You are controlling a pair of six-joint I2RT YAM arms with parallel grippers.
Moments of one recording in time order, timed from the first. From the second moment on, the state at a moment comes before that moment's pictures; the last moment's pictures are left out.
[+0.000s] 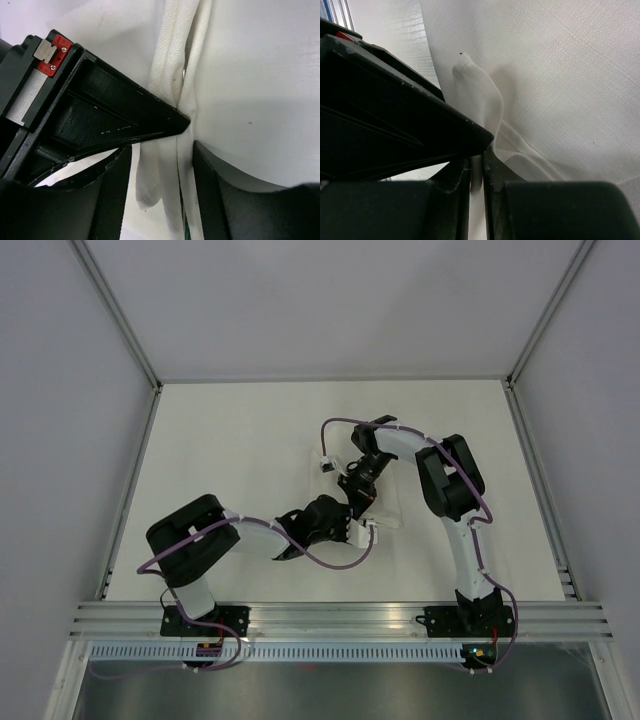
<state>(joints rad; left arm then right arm) -0.99 1.73 0.68 0.48 -0.02 0.87 0.49 2.30 1.70 -1.21 -0.78 -0.89</state>
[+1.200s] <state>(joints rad) -0.97 1.82 0.97 0.02 0.10 0.70 0.48 2.21 1.64 -1.17 -0.68 -0.85</state>
